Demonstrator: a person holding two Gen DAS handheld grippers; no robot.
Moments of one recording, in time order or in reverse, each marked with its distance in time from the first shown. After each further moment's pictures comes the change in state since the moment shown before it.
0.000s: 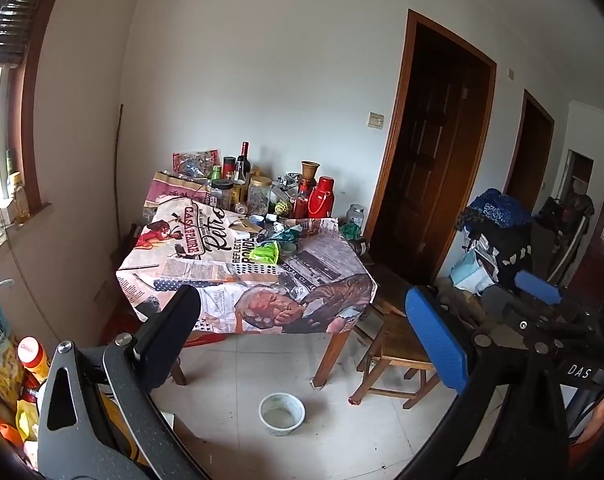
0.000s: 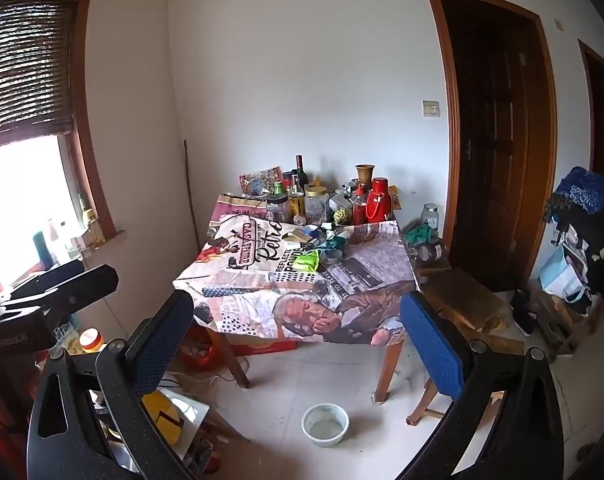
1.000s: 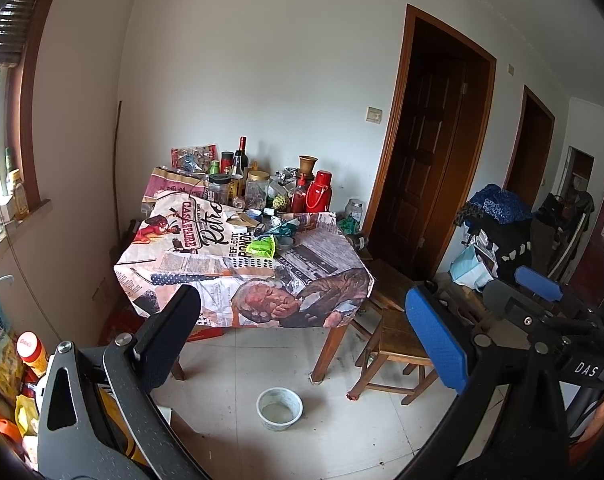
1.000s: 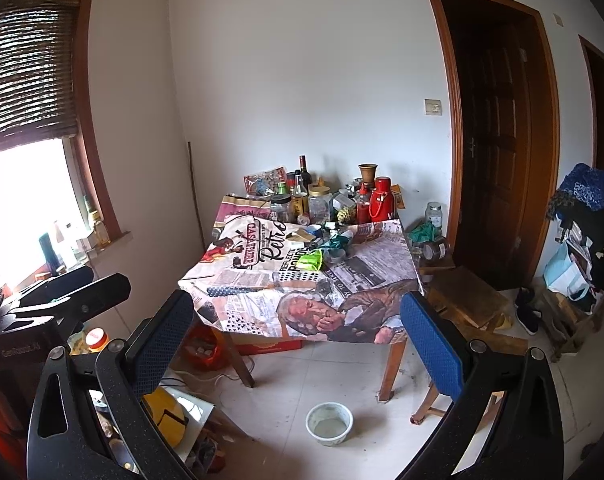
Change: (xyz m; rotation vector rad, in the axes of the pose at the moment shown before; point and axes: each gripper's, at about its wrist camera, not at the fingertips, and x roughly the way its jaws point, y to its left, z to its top) left arm 0.000 -0.009 -0.005 0.012 0.019 0.001; right arm -0.004 0.002 -0.002 0.015 0.002 0.013
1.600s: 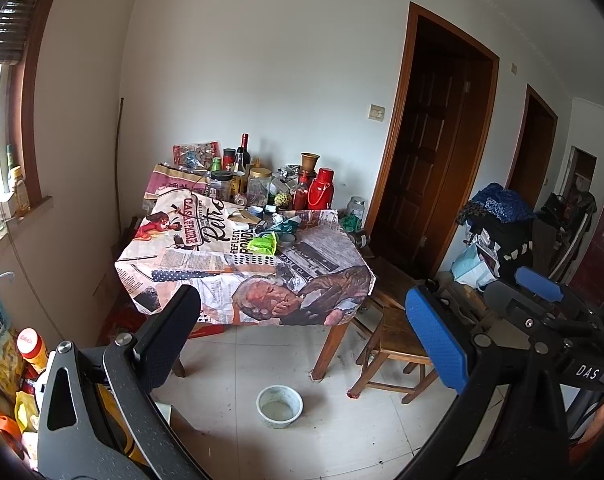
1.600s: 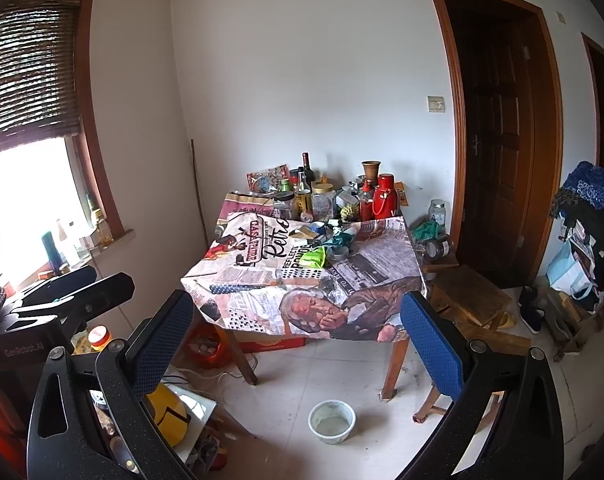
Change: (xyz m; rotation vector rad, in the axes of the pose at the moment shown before) left arm 0.003 0.002 0.000 -0.005 0.012 0.007; right arm 0.002 -0.002 0.002 0.002 0.013 0.015
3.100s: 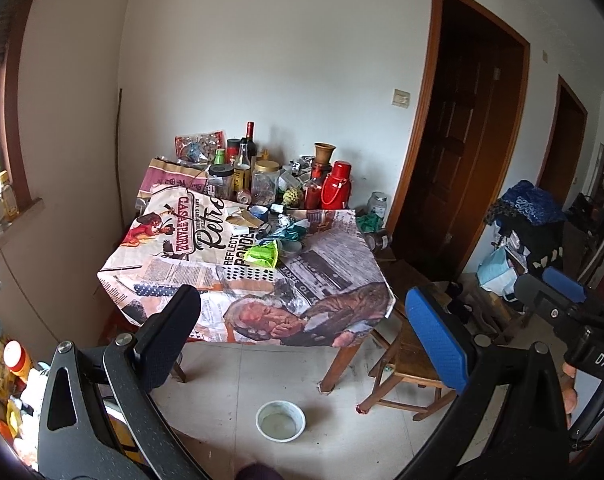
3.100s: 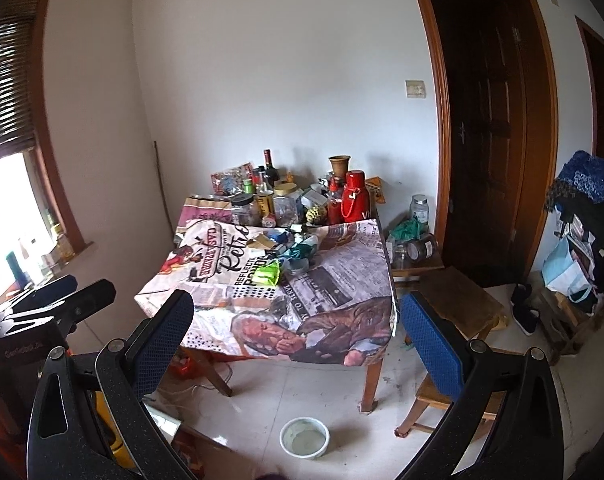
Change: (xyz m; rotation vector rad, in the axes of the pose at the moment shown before) left arm 0.136 -0.024 0.047 -0.015 0.056 0.085; right arm 0.090 -0.093 0.040 0.039 0.027 -0.045
